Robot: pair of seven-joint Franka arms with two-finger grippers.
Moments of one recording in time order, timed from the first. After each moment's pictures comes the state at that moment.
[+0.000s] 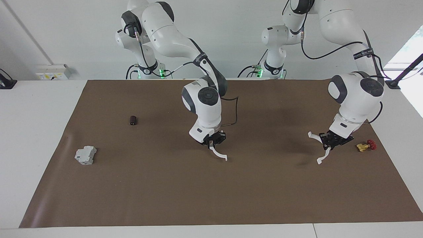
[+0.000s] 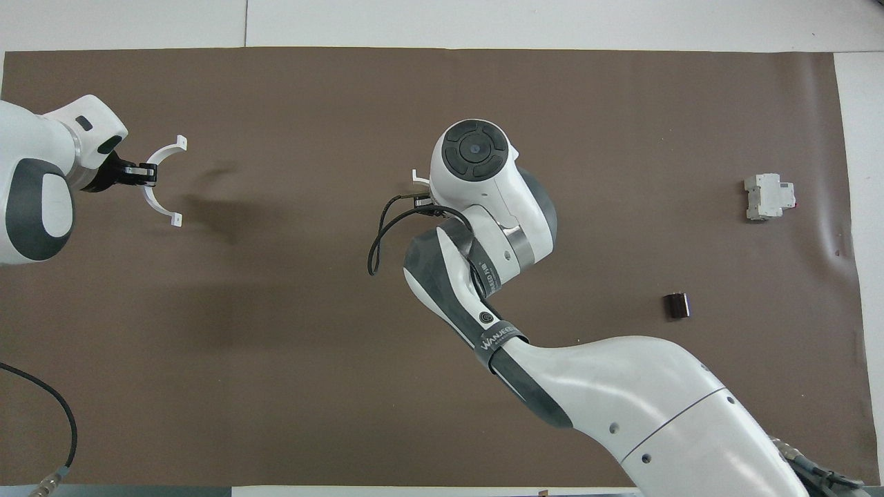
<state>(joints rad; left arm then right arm) 0.02 0.28 0.00 -1.83 0.03 2.24 0.14 0.54 0.64 0.02 -1.46 -0.01 2.13 0.53</state>
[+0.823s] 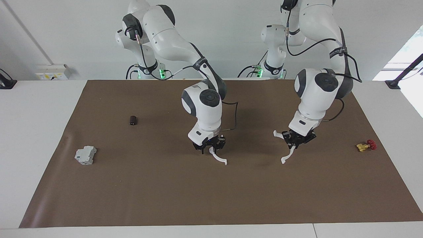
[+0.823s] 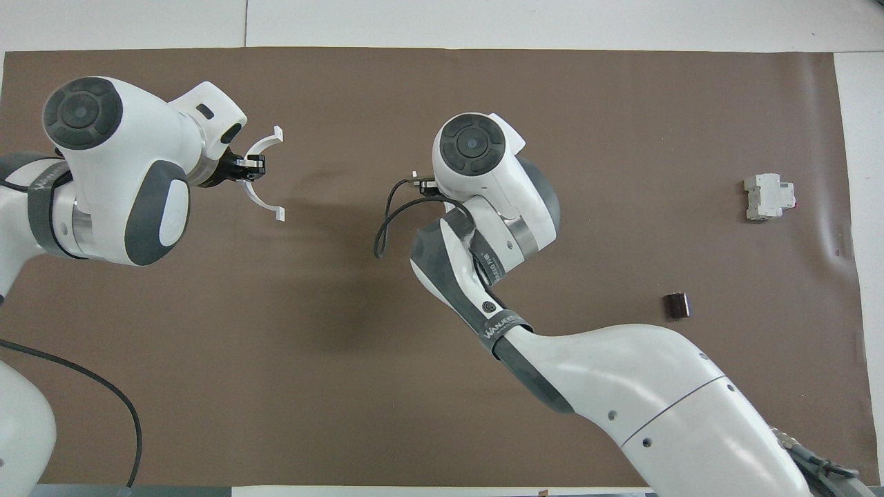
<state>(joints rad) -0.26 0.27 -0.01 -1.80 0.03 2.20 -0.21 0.50 0.64 0.00 -1.40 -0.07 2.11 0.55</state>
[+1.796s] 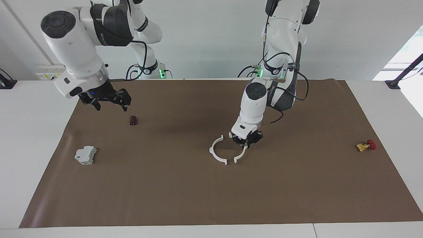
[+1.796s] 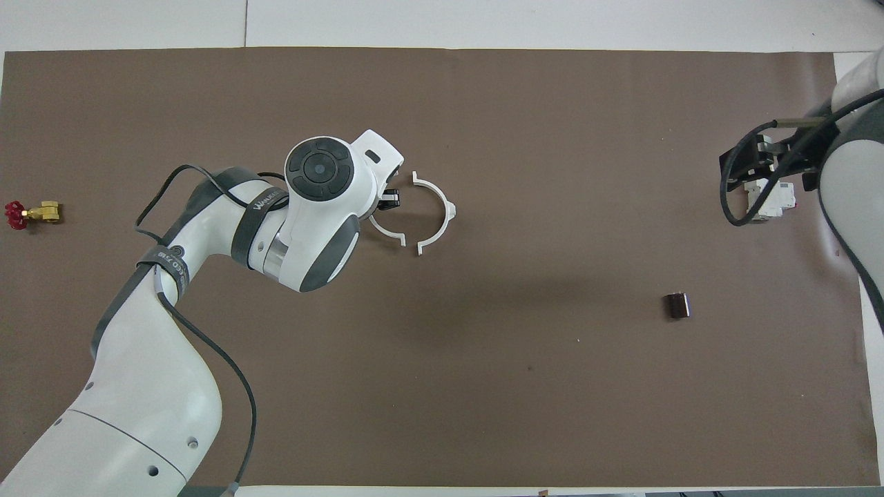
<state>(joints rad) -0.52 0.45 -0.01 -1.75 0.09 2.30 -0.58 0.05 0.15 0.00 -1.39 -0.05 1.45 0.09</state>
